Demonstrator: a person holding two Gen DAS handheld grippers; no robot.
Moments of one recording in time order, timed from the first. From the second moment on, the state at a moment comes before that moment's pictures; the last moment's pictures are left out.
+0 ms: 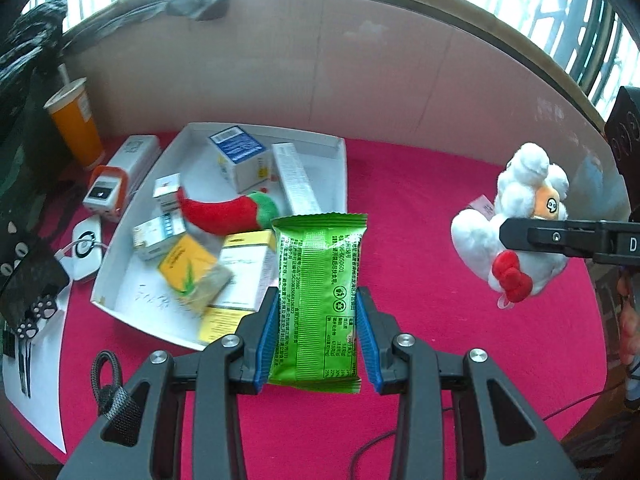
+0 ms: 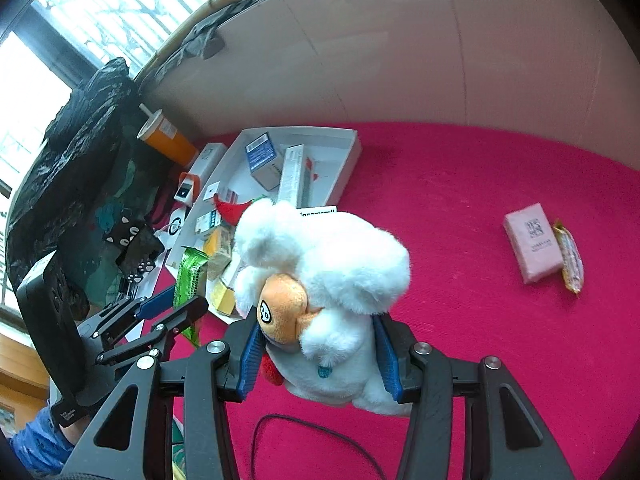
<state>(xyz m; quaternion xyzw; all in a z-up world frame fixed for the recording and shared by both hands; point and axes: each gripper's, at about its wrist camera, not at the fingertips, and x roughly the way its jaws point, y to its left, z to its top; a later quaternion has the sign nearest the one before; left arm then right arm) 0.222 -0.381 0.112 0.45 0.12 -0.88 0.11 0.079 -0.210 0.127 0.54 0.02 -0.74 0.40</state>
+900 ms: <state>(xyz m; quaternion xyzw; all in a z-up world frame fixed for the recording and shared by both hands) 0.248 -0.483 0.095 0.44 0.18 -0.86 0.17 0.078 -0.319 0.137 0.54 0.09 -0.73 0.40</state>
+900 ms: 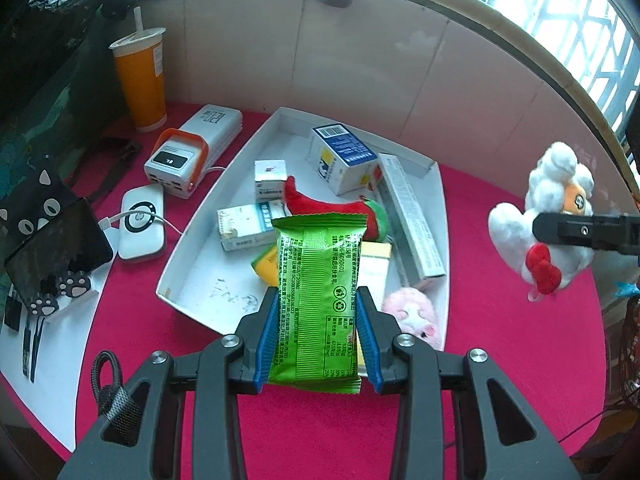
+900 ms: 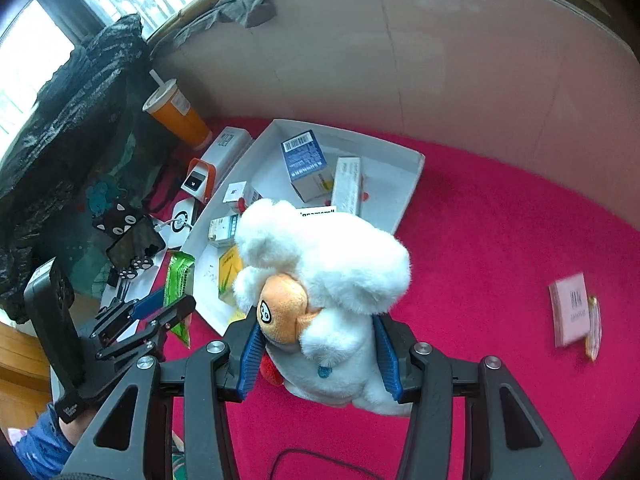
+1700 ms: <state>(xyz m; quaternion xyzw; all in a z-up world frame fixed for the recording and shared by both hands) 0.216 -0.519 0.082 0.45 0.17 -0.85 0.21 0.049 -0.420 0.158 0.52 0.11 -0.75 0.40</state>
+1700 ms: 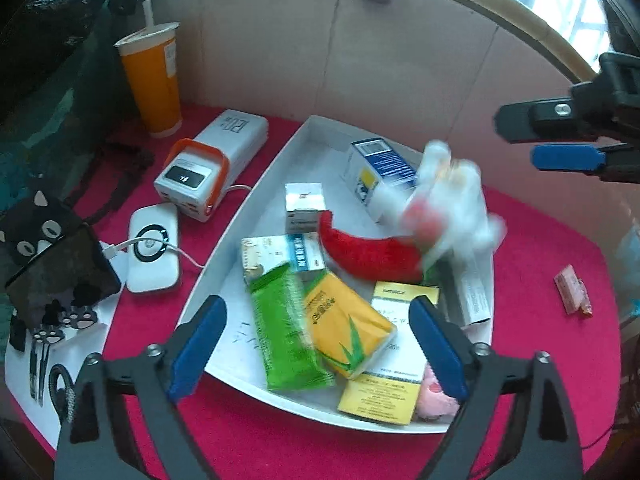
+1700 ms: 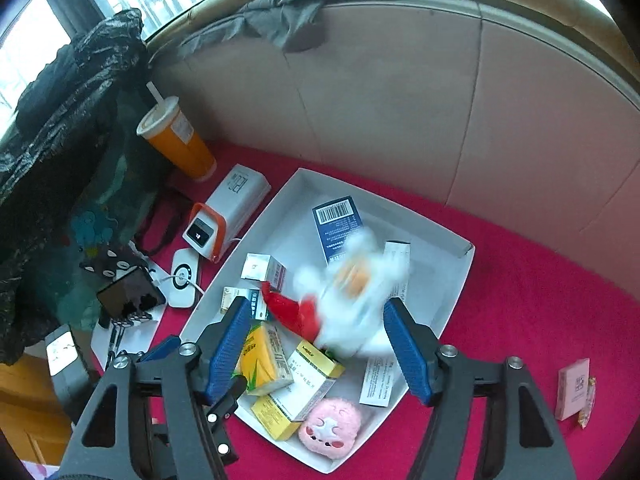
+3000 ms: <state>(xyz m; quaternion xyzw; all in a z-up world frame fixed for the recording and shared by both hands) 0.184 -0.416 0.110 0.46 0.11 -0.86 0.18 0.015 -0.207 0.140 0.55 -0.03 -0.78 0.29</state>
